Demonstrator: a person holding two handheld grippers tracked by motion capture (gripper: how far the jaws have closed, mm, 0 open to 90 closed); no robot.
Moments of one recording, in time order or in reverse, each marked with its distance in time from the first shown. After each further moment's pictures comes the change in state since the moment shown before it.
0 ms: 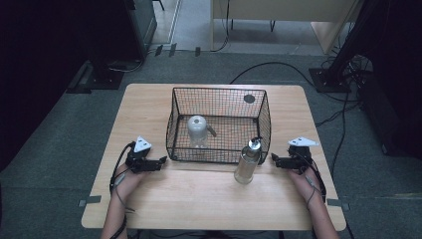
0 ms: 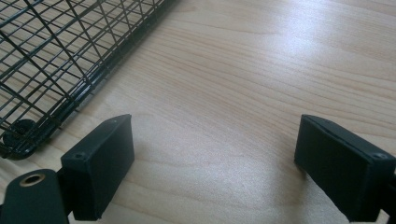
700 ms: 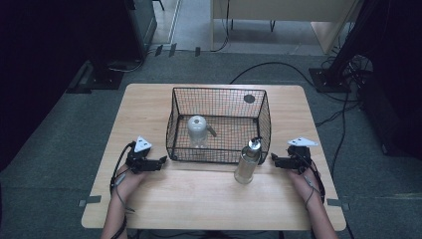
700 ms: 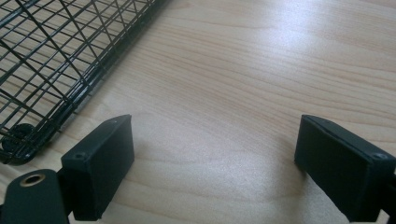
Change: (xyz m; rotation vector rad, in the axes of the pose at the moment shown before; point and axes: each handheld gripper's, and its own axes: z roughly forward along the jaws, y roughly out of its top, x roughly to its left) left arm 0.000 0.000 0.000 0.001 0.004 -0.003; right arm 0.005 0.001 -0.001 0.021 -0.035 0.036
